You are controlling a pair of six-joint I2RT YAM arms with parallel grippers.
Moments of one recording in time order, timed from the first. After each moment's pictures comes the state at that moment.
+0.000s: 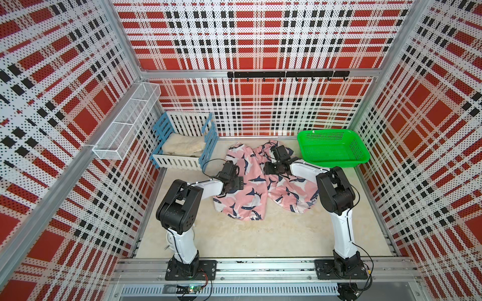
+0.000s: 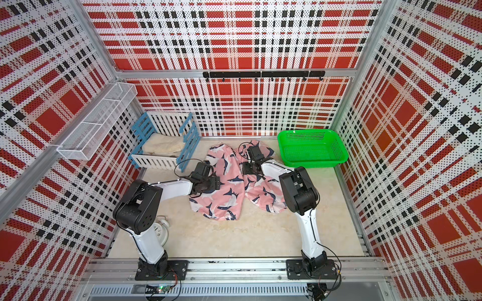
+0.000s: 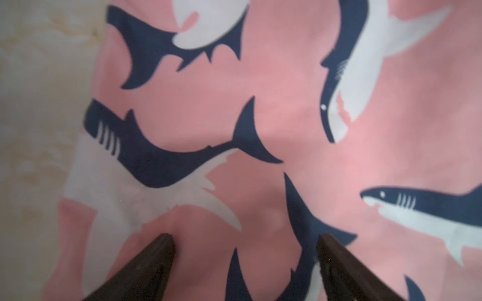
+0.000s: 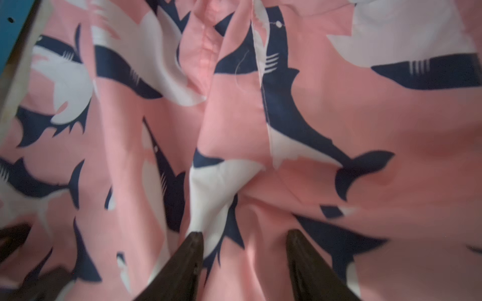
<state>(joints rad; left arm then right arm) -0.43 1.81 0.95 -0.09 -0.08 -0.36 0.47 2.22 1.62 -0.30 -0.10 0.35</state>
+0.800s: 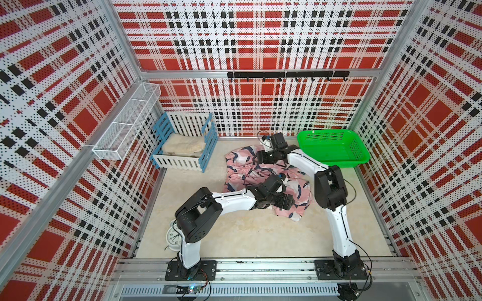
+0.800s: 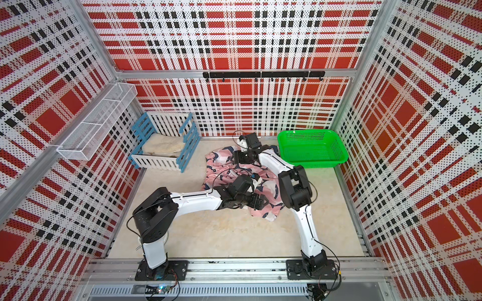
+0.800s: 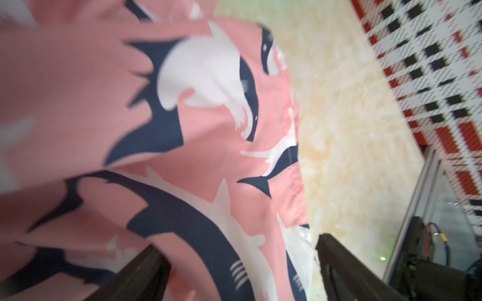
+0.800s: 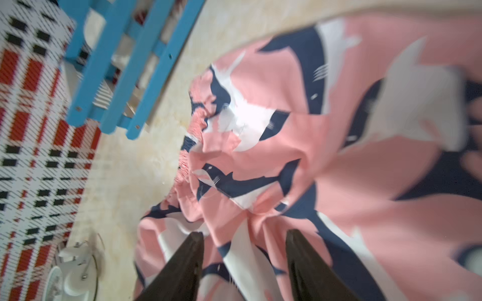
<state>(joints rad) -0.87 1.83 1.17 -0.06 0.20 -0.49 0.42 2.21 1.89 -0.45 -0.43 0.34</state>
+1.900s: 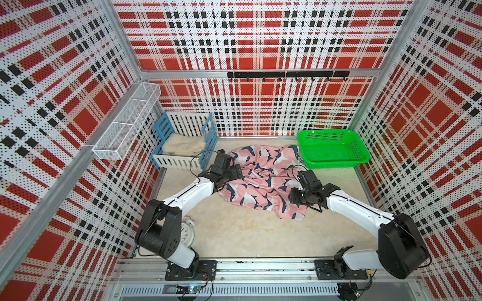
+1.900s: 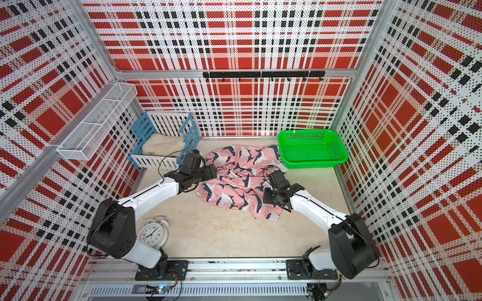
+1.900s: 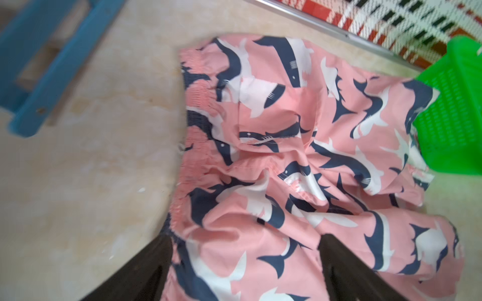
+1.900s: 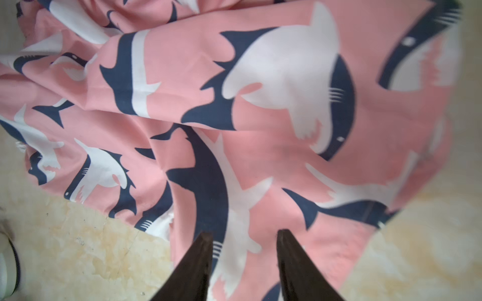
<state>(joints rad) -0.39 1.51 1.00 -0.26 -0.10 -0.58 0.49 1.32 0.82 -0.53 -0.01 0.61</state>
